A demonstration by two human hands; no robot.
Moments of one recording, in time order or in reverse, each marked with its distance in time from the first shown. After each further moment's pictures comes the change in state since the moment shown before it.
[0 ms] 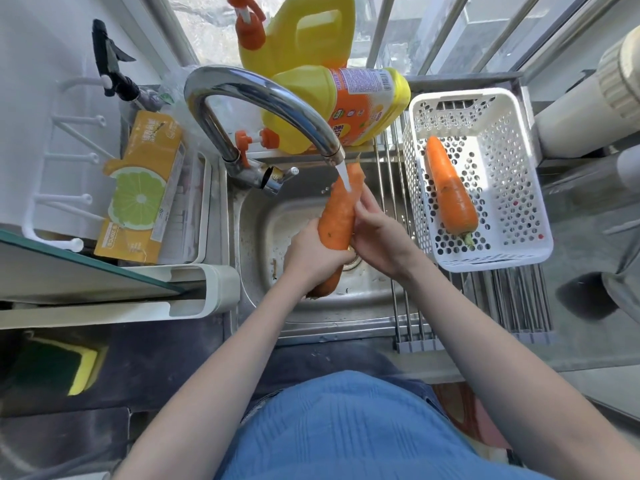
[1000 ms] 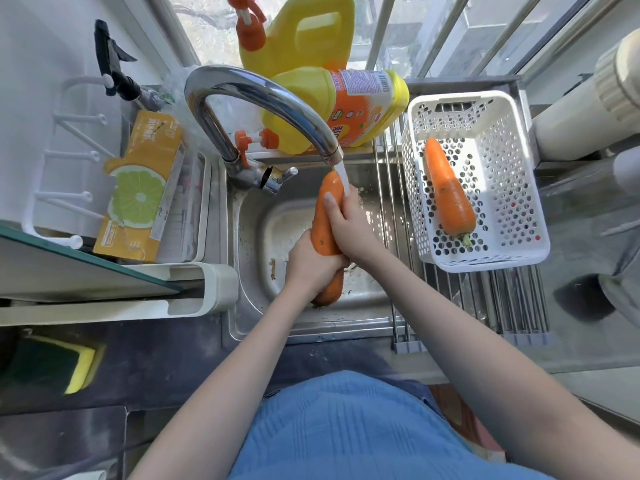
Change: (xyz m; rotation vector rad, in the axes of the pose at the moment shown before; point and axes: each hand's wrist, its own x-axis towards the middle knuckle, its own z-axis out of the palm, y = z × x) left_hand -0.006 -0.010 0.010 -0.163 0.038 -0.073; right_hand 0.014 0.007 0.036 -0.841 0.350 -0.162
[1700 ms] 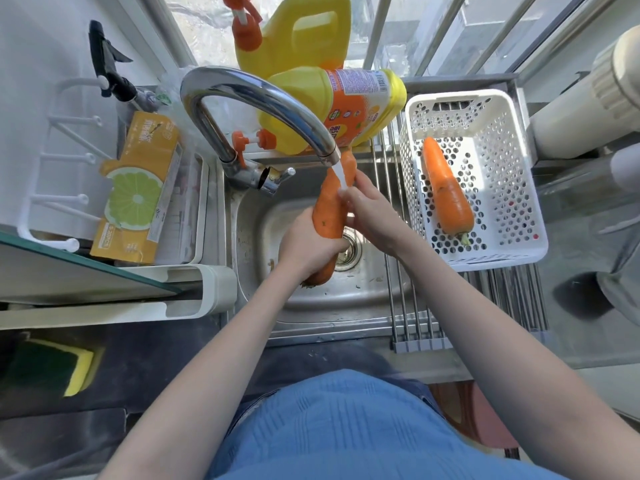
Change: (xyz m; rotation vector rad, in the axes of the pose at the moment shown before) left_hand 0.015 0.026 -0.014 0.187 -0.001 0.151; right_hand 0.014 -0.007 -0.033 0.324 -0.191 0.122
